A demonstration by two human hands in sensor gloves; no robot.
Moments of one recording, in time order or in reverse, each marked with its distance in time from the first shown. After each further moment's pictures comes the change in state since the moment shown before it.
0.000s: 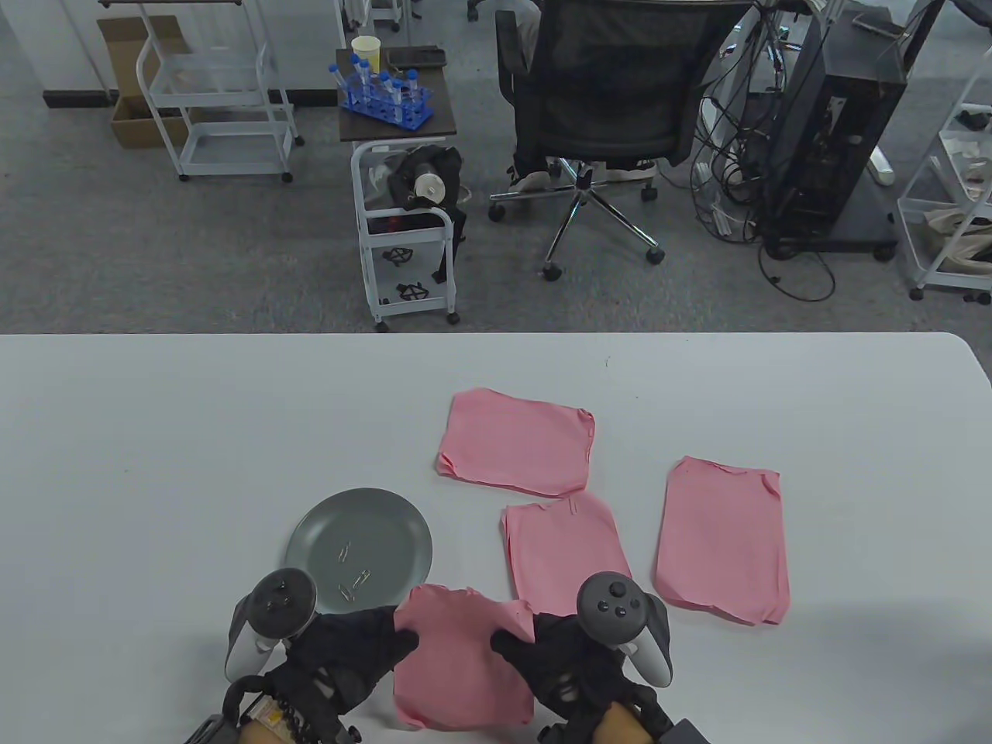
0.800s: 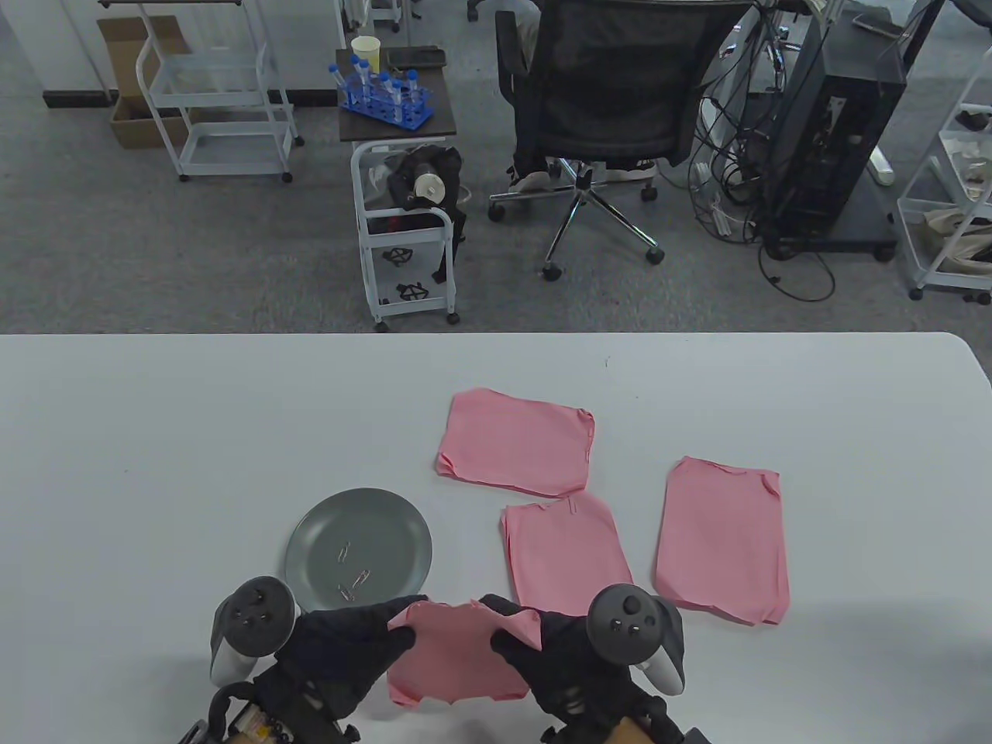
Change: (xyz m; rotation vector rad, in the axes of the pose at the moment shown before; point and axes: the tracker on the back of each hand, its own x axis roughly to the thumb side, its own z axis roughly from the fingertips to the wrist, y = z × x) left_hand 0.053 0.006 0.020 0.109 -0.252 -0.090; right_hand 0.049 -0.011 0.028 -0.125 -0.254 0.116
